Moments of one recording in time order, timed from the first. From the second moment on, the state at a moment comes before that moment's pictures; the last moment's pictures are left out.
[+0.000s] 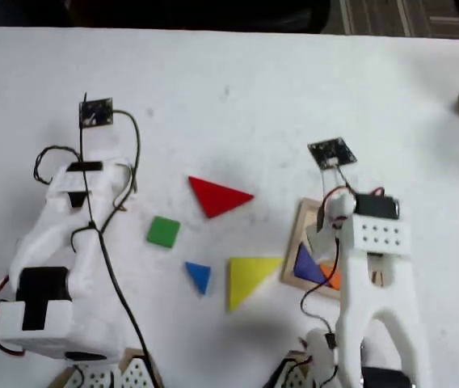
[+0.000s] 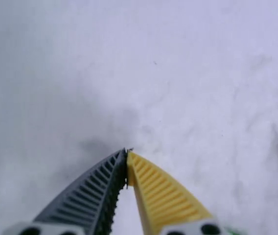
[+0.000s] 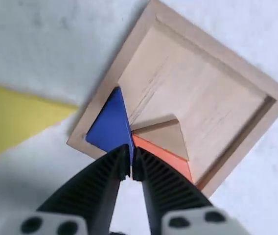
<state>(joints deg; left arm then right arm) -9.1 3.2 35.3 40.0 6.5 1.6 -31.3 46.9 75.2 22.5</state>
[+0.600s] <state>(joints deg) 5.1 -21.1 48.2 58.4 5.8 3.5 -36.1 61.8 57.9 21.4</state>
